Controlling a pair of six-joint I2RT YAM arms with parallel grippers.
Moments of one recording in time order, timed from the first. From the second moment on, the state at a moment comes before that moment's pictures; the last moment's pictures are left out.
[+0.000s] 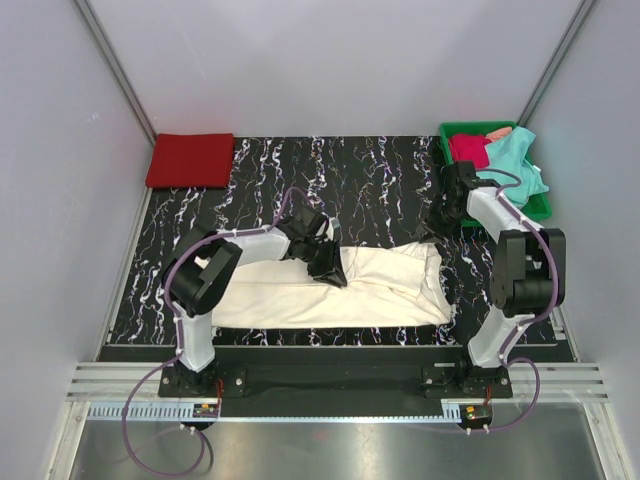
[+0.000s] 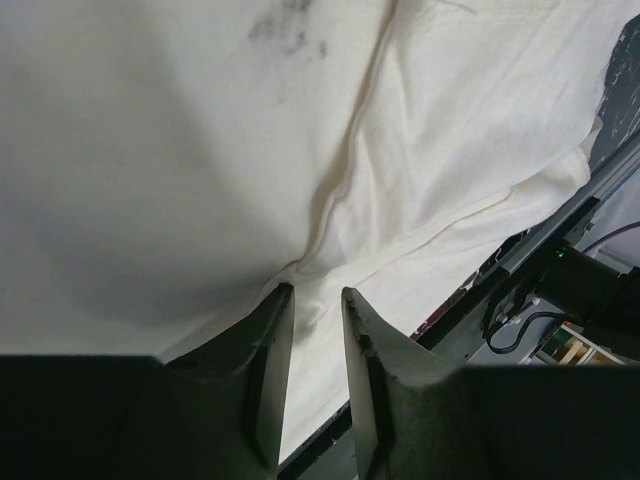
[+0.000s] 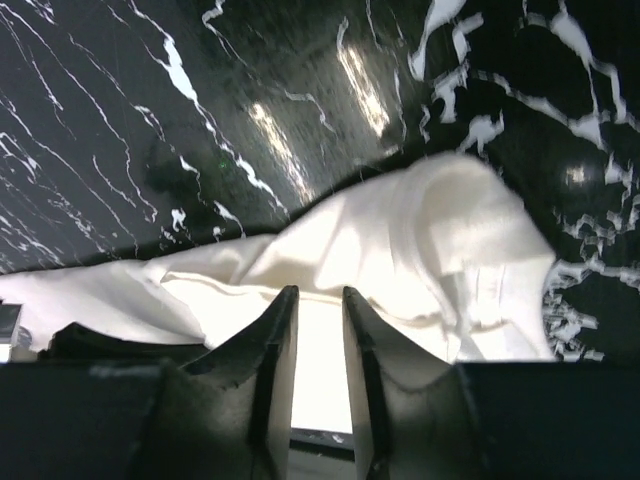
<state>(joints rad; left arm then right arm) -0.66 1.91 1.12 -0.26 0.54 -0.66 0.04 1.80 1.30 -0.73 -0.26 0.59</state>
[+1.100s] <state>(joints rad) -0.66 2.04 1.24 -0.24 0.62 -0.61 0.18 1.45 0.85 -0.75 -0.22 1.17</state>
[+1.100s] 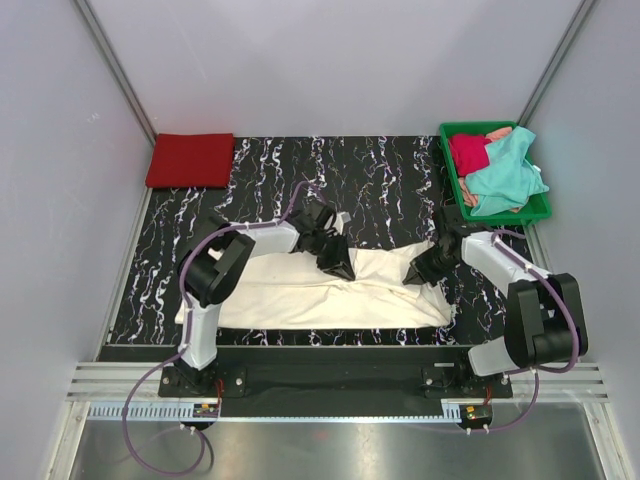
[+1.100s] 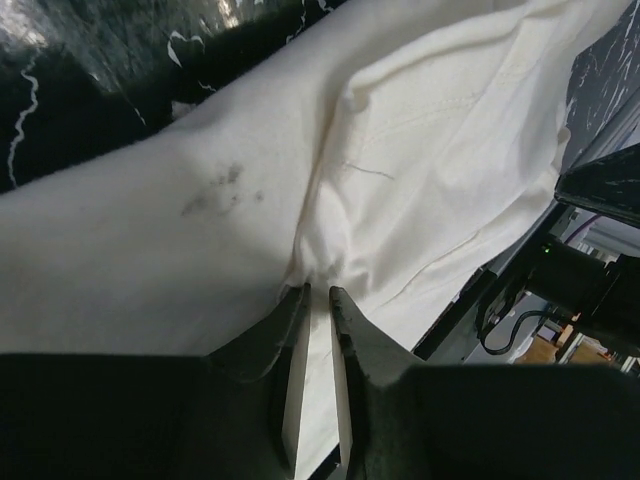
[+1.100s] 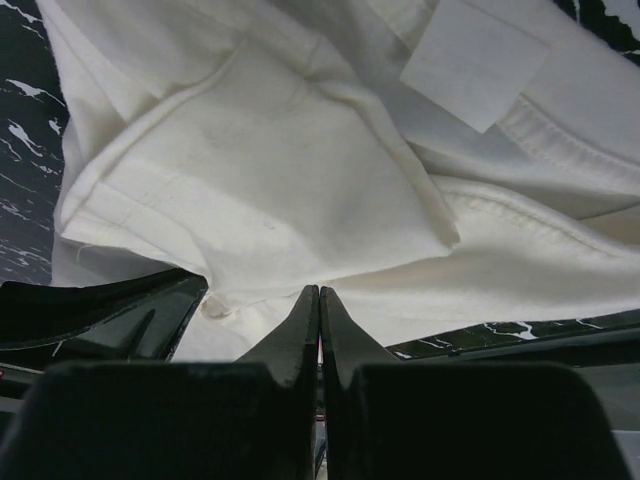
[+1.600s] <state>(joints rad) -0.67 1.99 1.26 -0.29 0.61 -0.61 0.22 1.52 0.86 -0.67 -0.26 1.17</state>
